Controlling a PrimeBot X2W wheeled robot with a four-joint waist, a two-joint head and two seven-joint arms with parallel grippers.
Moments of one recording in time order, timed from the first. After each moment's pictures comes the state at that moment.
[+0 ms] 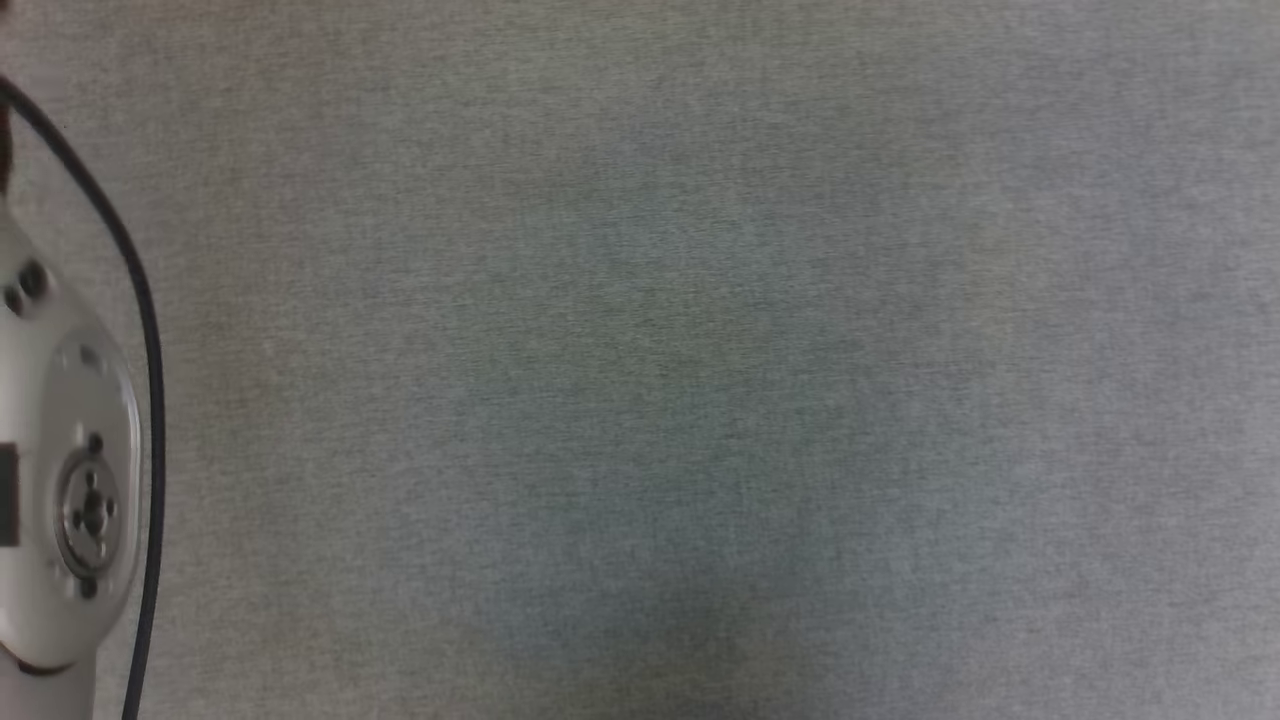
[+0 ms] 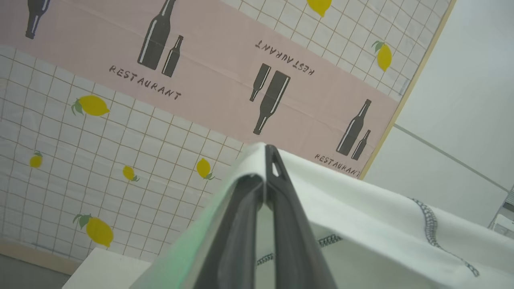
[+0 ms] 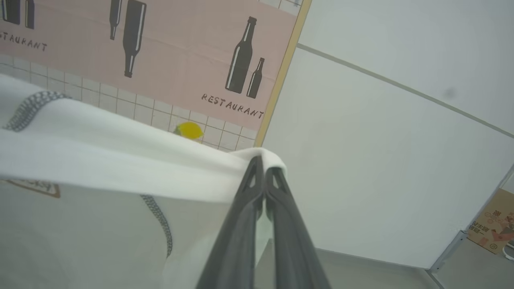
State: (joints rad) left arm -1.57 0.22 0.05 0.37 -0.55 0.08 0.07; right arm -1.64 -0.31 -0.02 0.47 0.00 0.13 0.23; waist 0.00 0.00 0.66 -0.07
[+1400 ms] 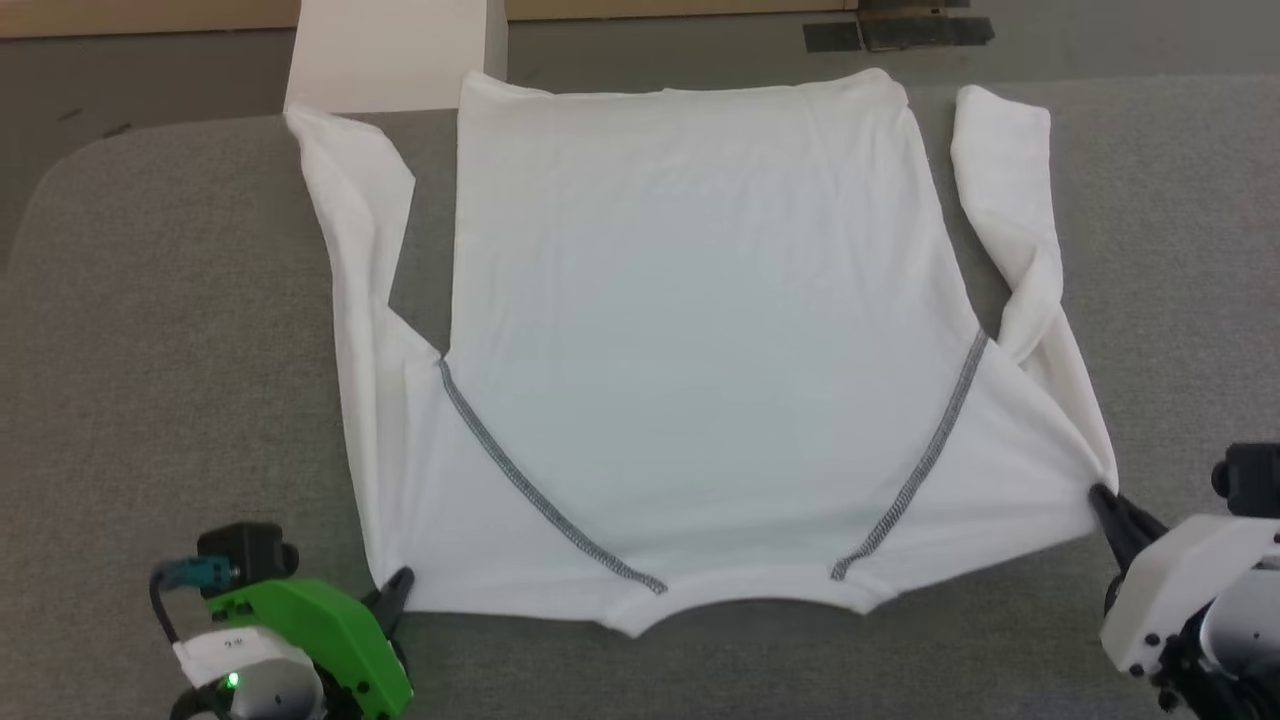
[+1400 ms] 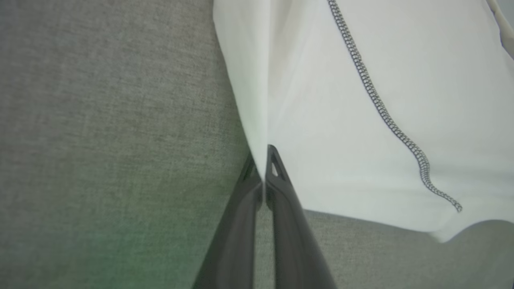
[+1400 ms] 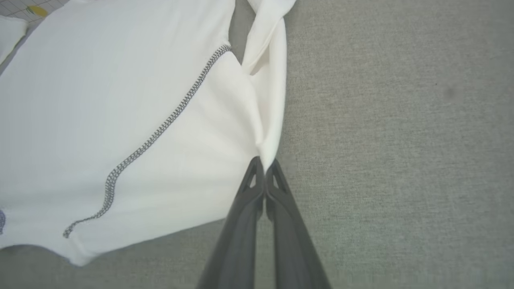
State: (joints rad) left arm 0.01 0.23 -0.07 0.03 -0.68 0.06 0.47; right arm -0.01 -0.10 -0.22 -0.12 0.29 0.13 0.60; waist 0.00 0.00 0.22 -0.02
